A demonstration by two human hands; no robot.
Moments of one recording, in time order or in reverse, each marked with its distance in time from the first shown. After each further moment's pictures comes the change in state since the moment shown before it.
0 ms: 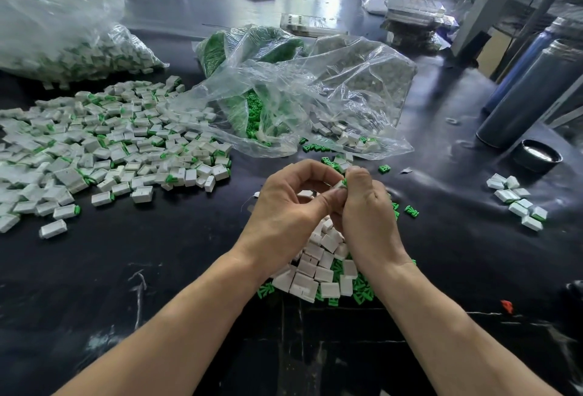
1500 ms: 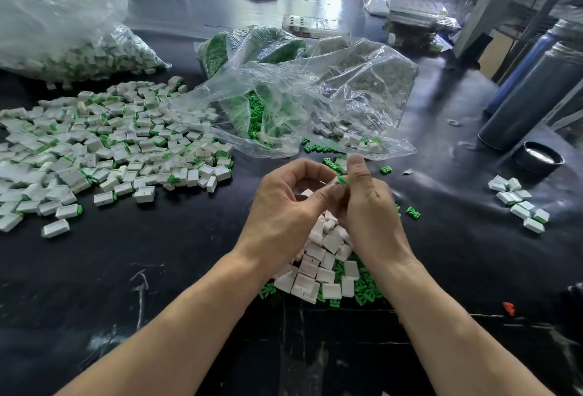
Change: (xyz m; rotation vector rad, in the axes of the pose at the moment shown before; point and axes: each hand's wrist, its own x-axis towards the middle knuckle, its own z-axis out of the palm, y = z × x) left_hand 0.000 -0.003 -0.004 0.067 0.067 -0.004; right_hand 0.004 0.002 -0.006 -0.035 -0.075 -0.052
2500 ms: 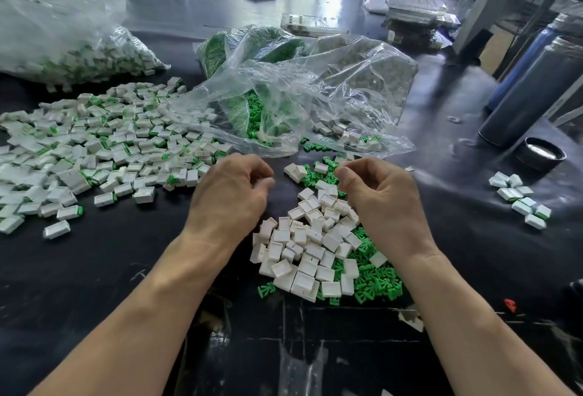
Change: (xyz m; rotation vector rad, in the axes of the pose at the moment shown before) left_hand 0.018 -0.010 -0.053 0.849 0.217 -0.035; right_hand 0.011 0.007 -0.026 -0.171 0.084 -0.100
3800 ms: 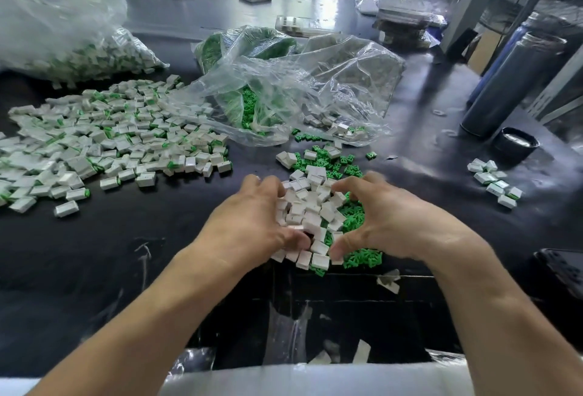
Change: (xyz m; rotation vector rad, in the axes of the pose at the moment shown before) left_hand -0.054 0.037 -0.005 0.213 -0.468 -0.079; right_hand -0.028 -0.032 -0.049 -0.758 -0.642 0.161
